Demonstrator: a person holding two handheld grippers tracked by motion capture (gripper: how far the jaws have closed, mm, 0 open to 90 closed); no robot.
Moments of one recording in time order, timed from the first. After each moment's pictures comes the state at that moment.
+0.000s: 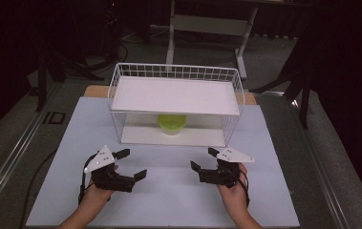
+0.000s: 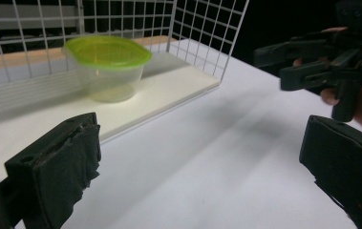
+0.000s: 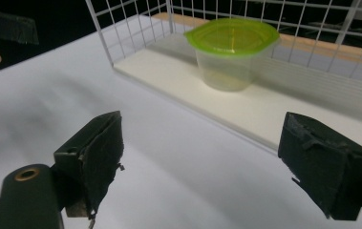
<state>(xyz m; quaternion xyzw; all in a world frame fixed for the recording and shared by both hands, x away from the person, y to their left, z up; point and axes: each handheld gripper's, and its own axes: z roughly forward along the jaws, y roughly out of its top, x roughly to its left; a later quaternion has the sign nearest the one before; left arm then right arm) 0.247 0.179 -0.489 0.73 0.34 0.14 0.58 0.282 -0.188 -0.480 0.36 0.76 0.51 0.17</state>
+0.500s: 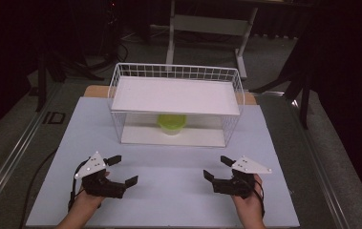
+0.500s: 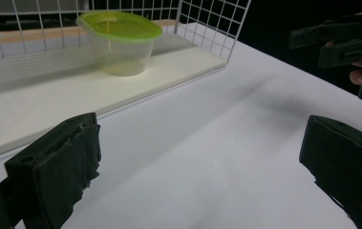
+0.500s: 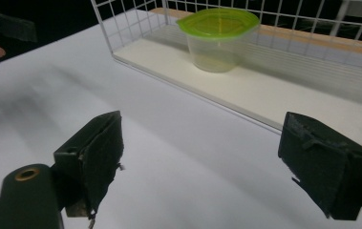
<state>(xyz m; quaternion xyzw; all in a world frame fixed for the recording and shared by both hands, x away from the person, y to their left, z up) 0.234 0.199 -0.496 0.74 0.35 0.13 0.56 0.255 -0.225 -0.480 0.36 0.76 0.51 0.18</state>
